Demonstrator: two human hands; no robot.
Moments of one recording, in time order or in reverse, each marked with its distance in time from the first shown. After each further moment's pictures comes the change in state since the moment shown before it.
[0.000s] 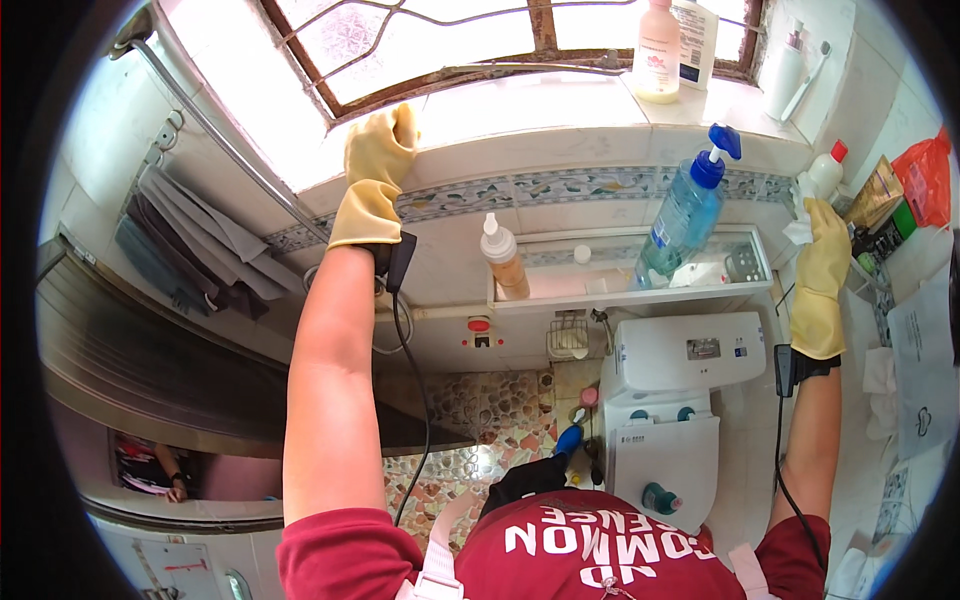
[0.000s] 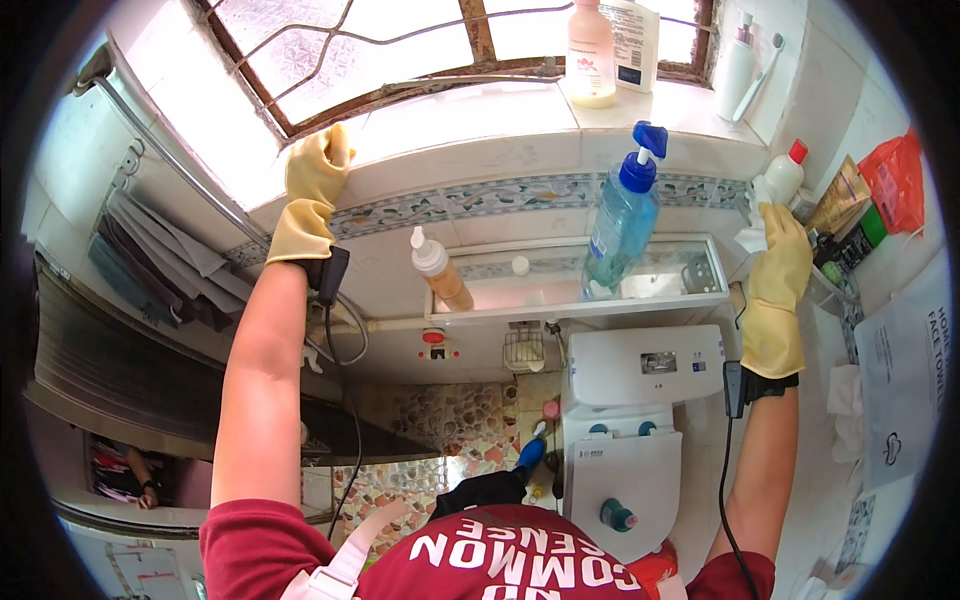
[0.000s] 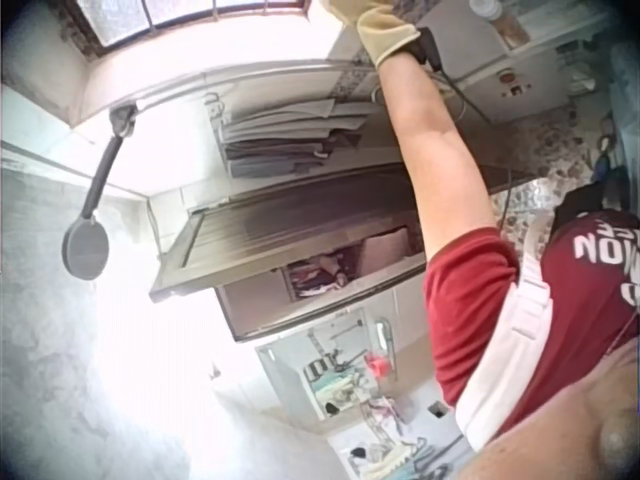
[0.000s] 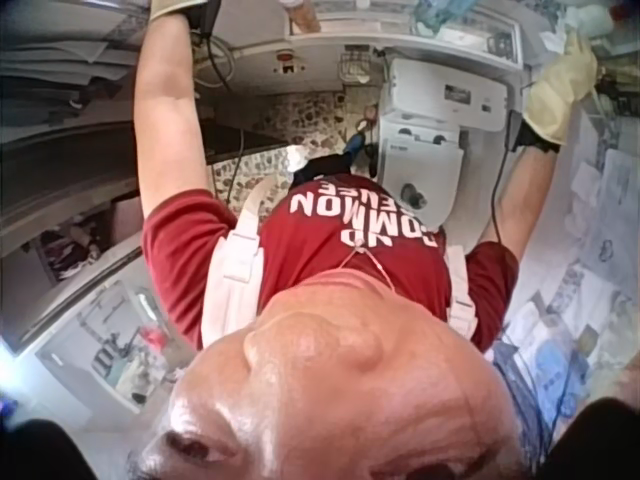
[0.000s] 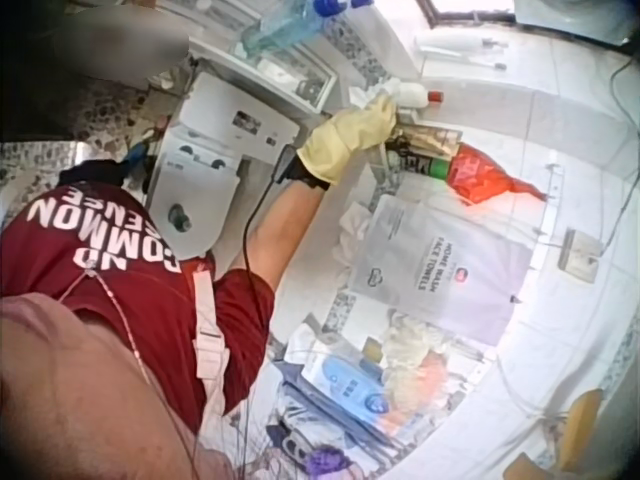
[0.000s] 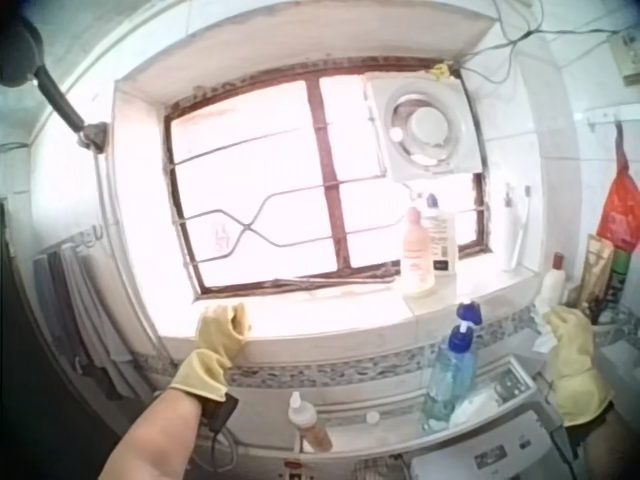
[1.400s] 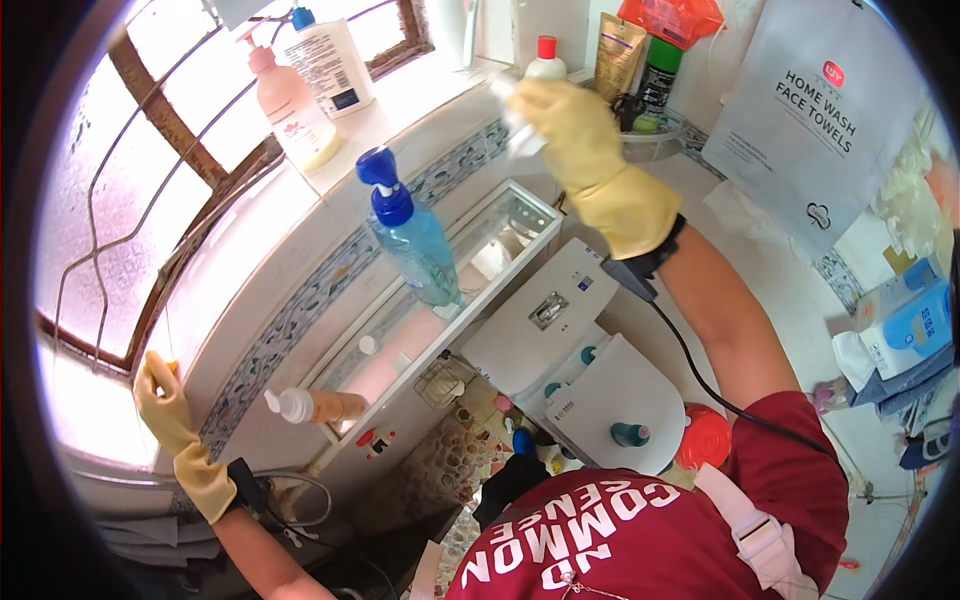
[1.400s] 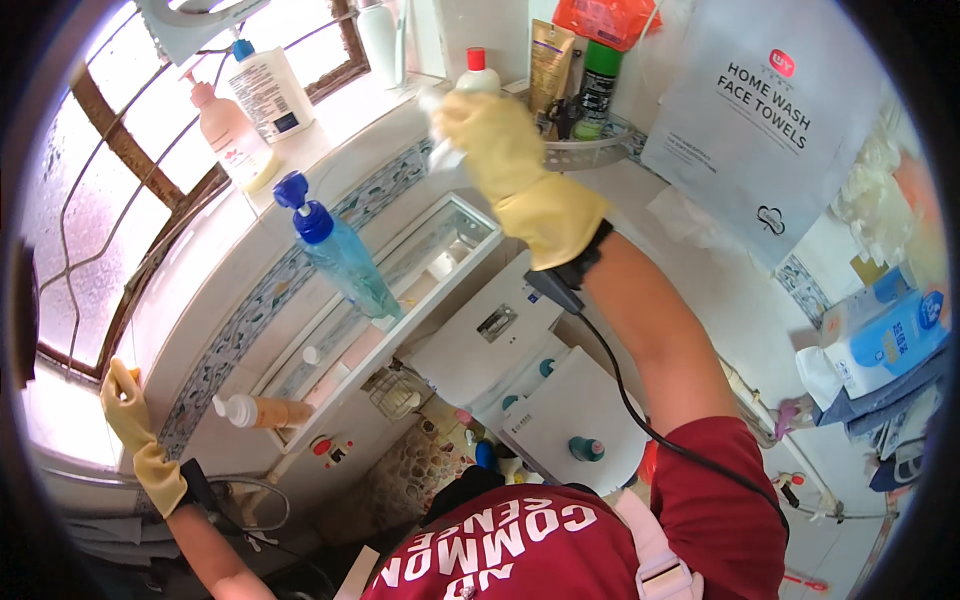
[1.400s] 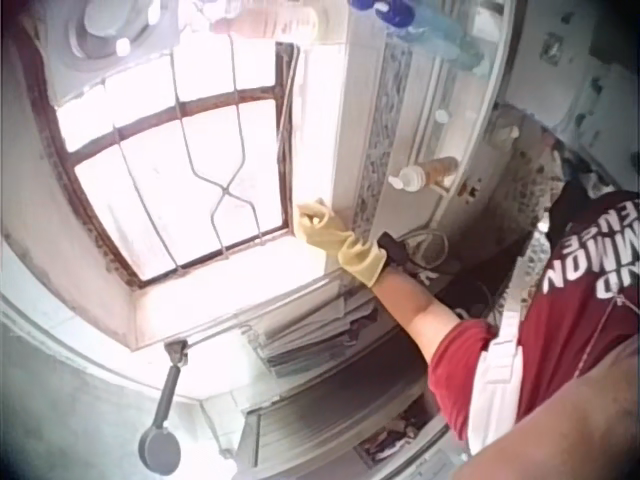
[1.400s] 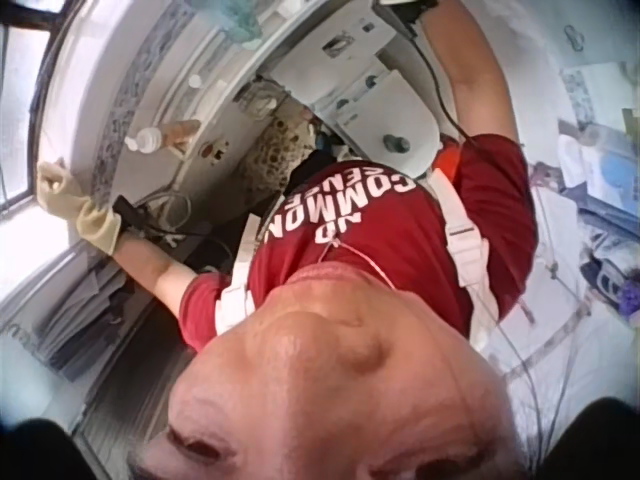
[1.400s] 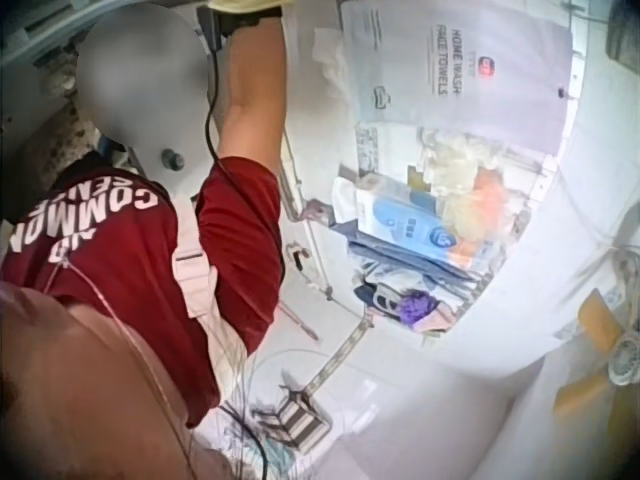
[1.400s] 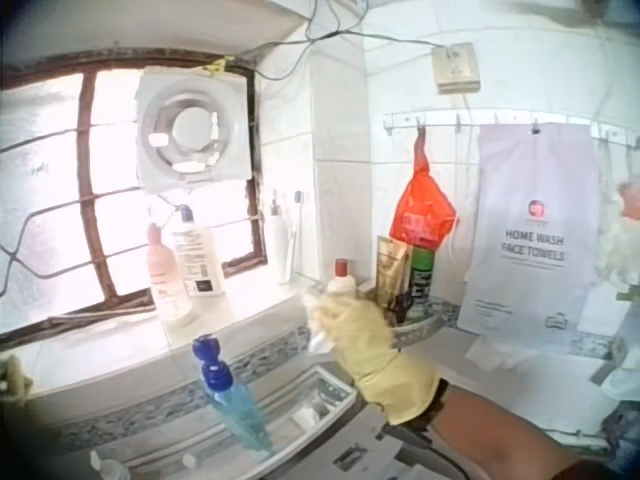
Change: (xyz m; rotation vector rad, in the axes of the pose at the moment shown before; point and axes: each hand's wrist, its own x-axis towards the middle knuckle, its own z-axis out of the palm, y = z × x) left_hand -0.008 -0.032 0.007 -0.156 -0.114 -0.126; right_hand 0.052 -0.036 -0.030 -0.048 0.027 -0.154
